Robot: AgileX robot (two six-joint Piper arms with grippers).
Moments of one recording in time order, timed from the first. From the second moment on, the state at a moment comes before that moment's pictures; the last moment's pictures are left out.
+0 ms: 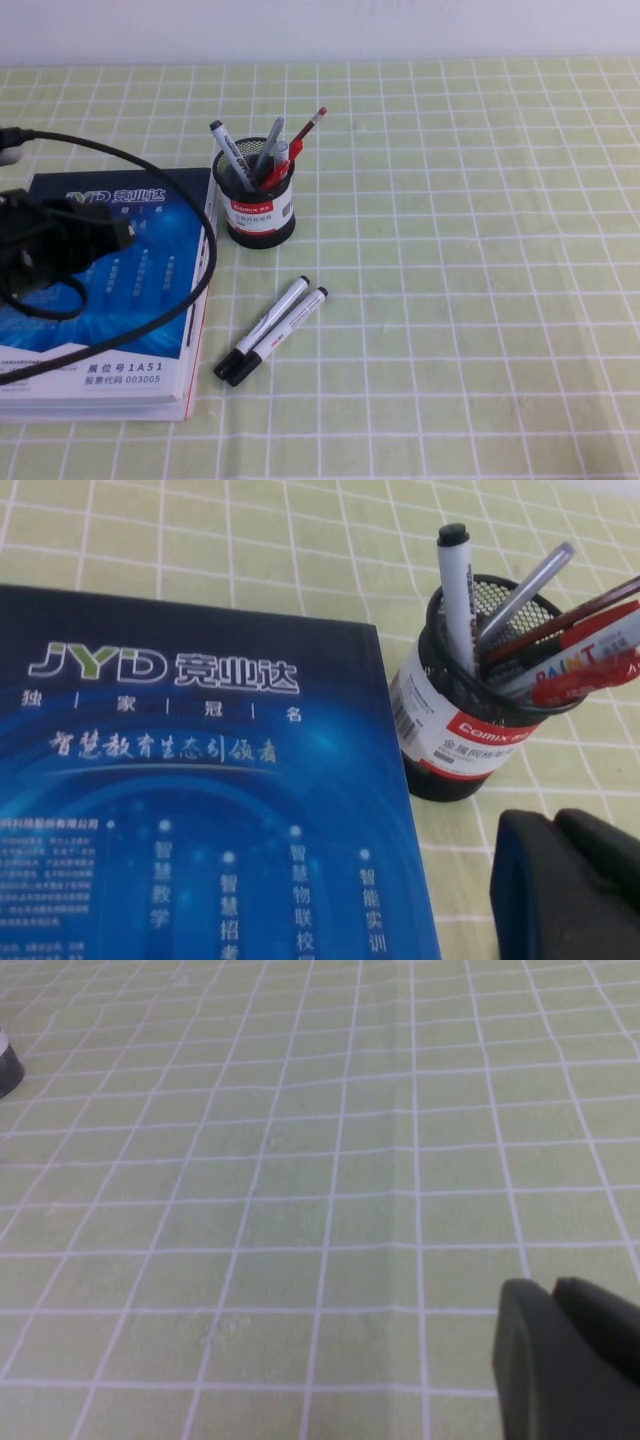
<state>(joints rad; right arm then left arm) 0.13 -0.01 0.03 0.14 0.38 0.03 -0.23 1.11 -0.70 -0.58 0.22 0.36</state>
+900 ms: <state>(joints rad) 0.13 -0.01 0.03 0.14 0.38 0.03 -0.36 1.45 -0.89 -0.35 -0.01 -0.03</state>
